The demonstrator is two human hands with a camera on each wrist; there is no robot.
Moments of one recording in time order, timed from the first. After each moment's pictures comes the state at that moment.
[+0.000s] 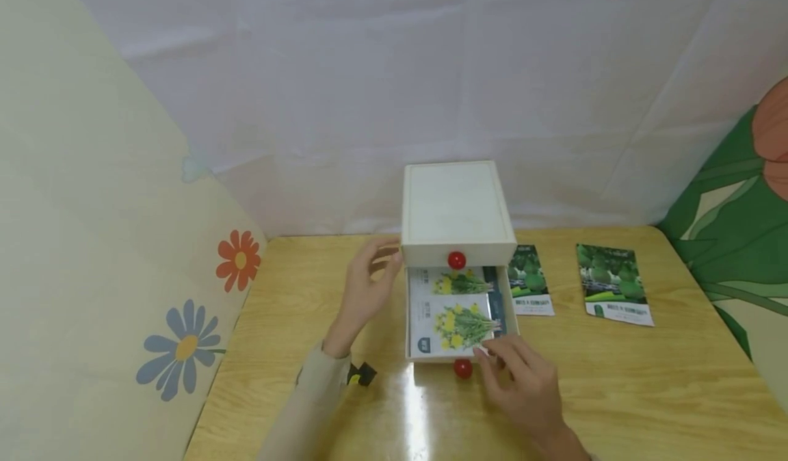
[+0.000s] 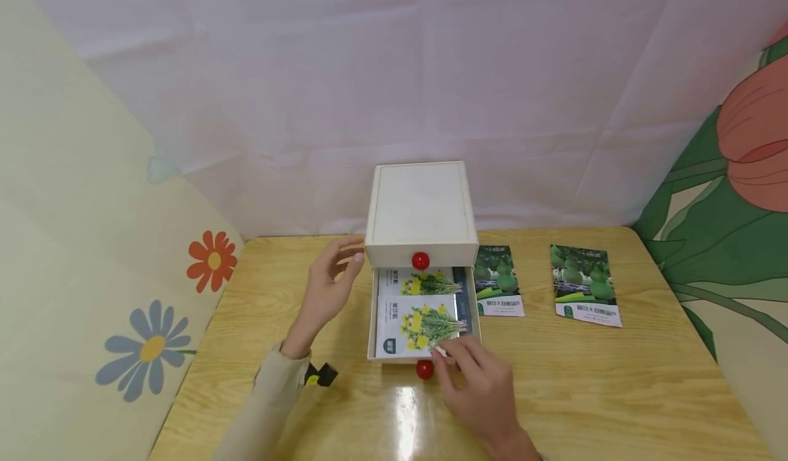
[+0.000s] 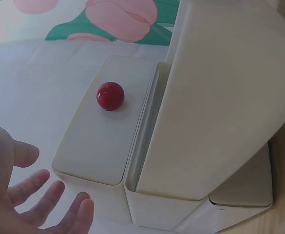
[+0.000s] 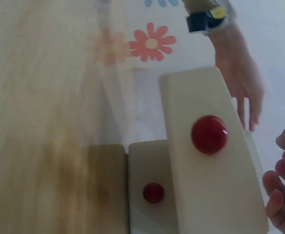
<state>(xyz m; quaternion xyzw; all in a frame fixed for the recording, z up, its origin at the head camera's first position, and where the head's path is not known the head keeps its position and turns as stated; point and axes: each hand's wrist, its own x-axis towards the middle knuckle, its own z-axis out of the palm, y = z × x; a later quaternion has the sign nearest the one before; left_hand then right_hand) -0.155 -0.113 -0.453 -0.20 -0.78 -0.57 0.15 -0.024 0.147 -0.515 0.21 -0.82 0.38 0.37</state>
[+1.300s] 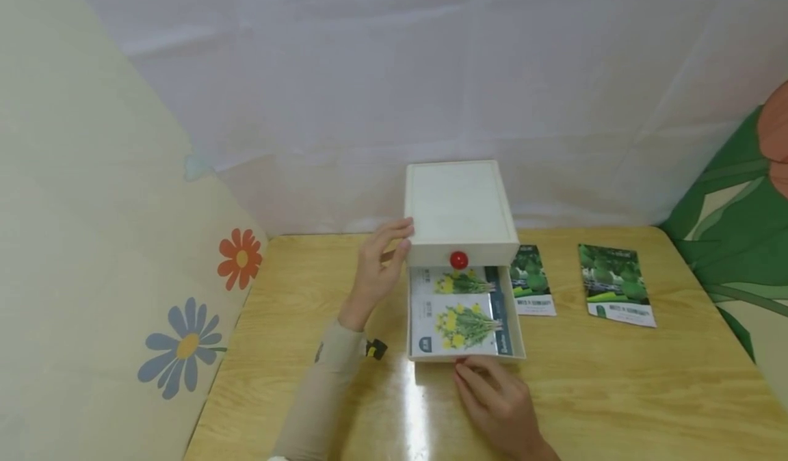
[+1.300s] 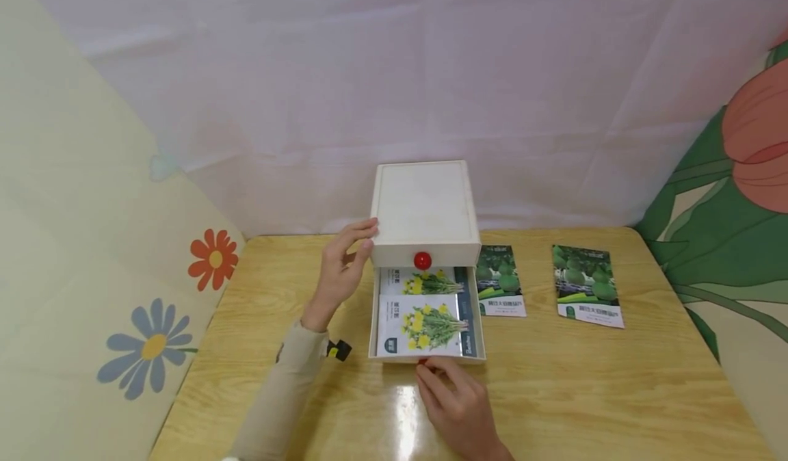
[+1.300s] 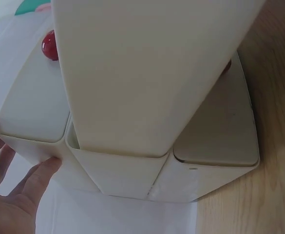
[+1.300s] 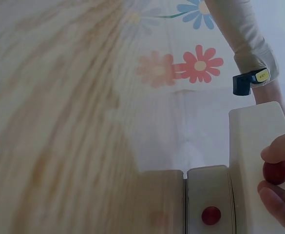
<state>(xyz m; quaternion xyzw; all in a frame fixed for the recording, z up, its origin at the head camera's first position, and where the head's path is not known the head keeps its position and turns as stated) -0.197 -0.107 -0.471 -0.30 -0.75 -0.54 0.22 -0.018 0.123 -0.561 0.31 -0.78 0.35 0.43</state>
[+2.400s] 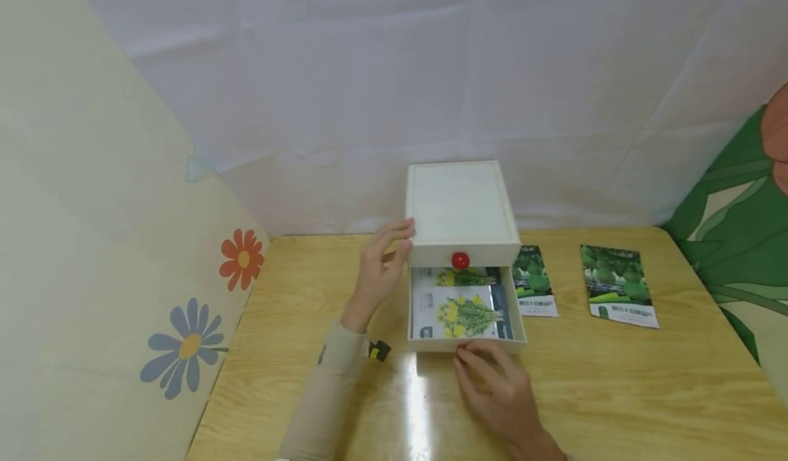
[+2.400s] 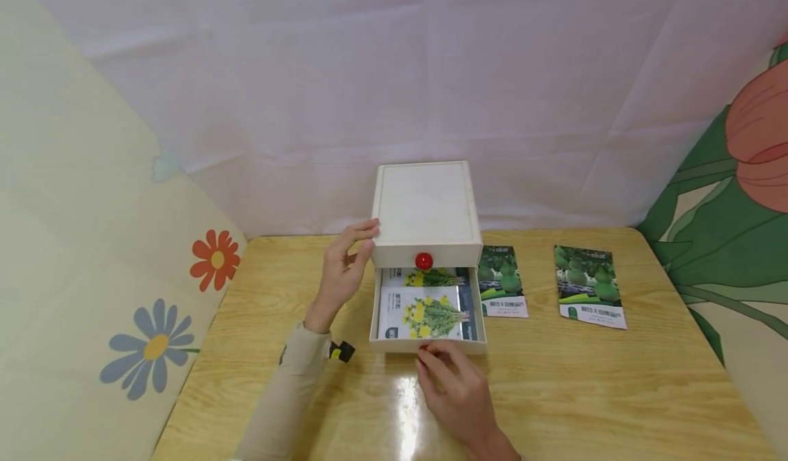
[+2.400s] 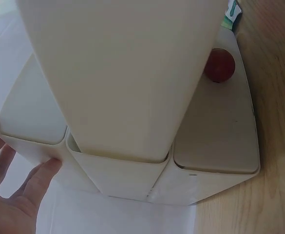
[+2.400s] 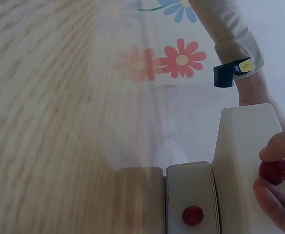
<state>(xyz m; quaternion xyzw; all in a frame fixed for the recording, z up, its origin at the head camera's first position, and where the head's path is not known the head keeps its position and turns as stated) -0.195 -0.104 -0.471 -0.29 -0.75 -0.55 0.22 -0.031 0.118 -0.545 0.27 -0.78 0.39 0.41</state>
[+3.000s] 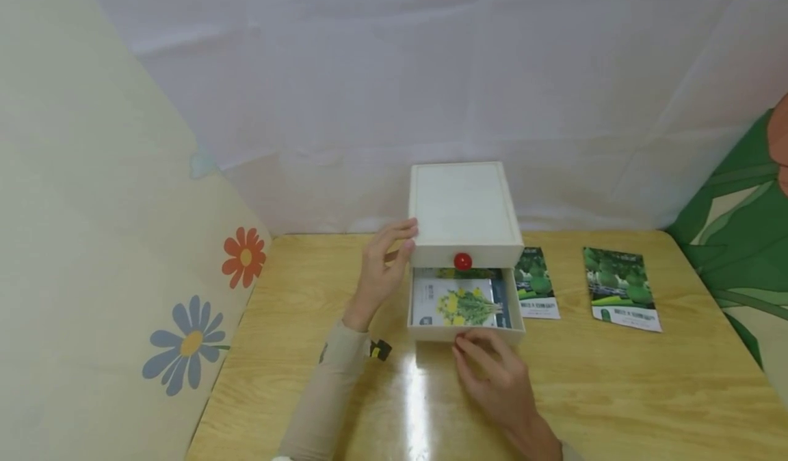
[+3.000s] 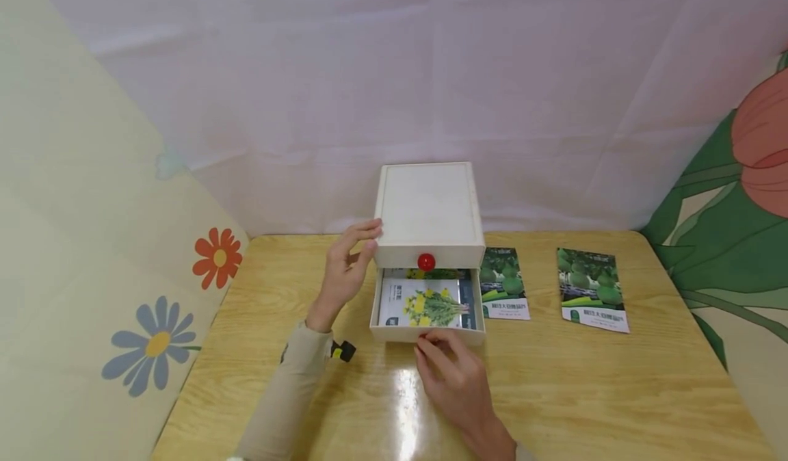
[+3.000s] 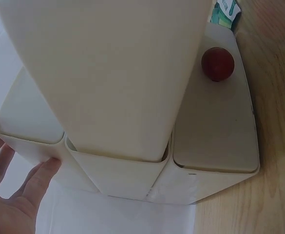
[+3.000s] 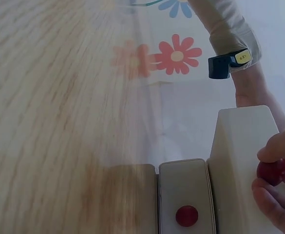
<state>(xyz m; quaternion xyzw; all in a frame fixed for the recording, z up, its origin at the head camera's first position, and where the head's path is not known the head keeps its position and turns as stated) -0.197 -0.104 -0.473 -0.30 -0.75 -0.54 0.22 -0.050 0.117 -0.542 0.29 -0.76 0.39 0.42</state>
